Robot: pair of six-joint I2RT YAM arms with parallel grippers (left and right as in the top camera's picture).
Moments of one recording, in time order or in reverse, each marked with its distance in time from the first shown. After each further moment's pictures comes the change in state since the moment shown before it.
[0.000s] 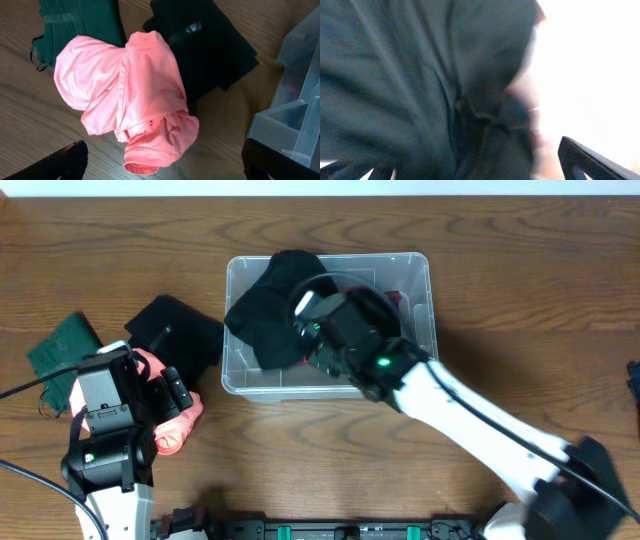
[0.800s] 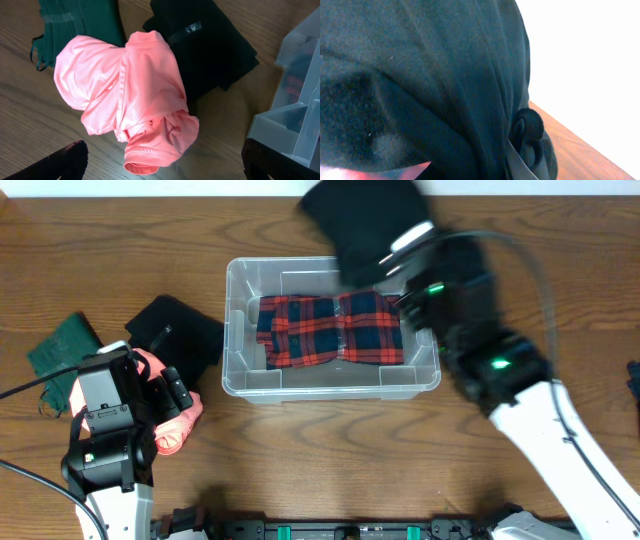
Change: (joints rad) left arm 0.000 0.000 0.000 0.000 0.000 0.000; right arm -0.228 -0.260 0.009 -0.038 -0.079 -0.003
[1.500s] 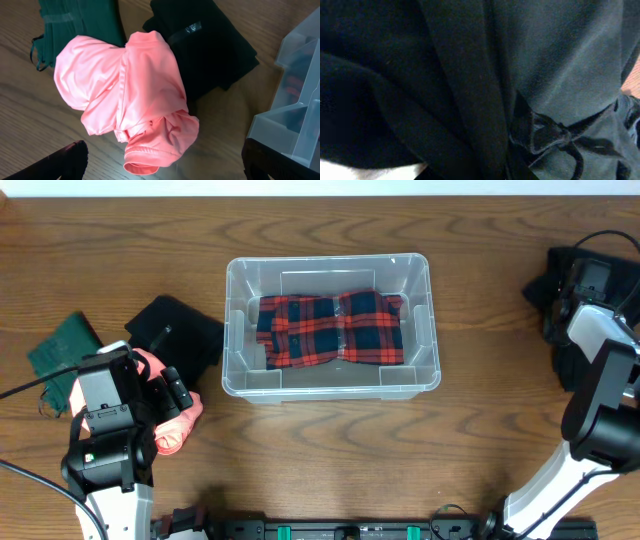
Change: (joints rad) left arm 0.000 0.000 0.000 0.000 0.000 0.000; right arm -0.875 0.673 0.022 0.106 0.161 0.098
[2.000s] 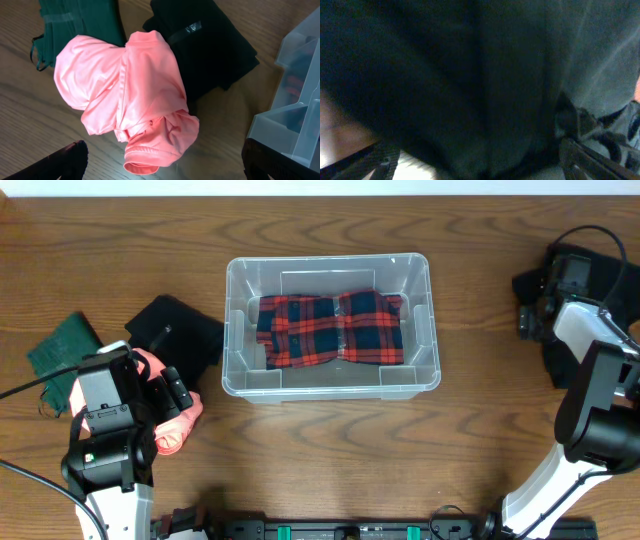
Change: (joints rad) left arm 0.000 0.000 0.000 -0.001 0.000 0.000; right arm 0.053 -0.001 -0.005 -0.010 0.008 0.016
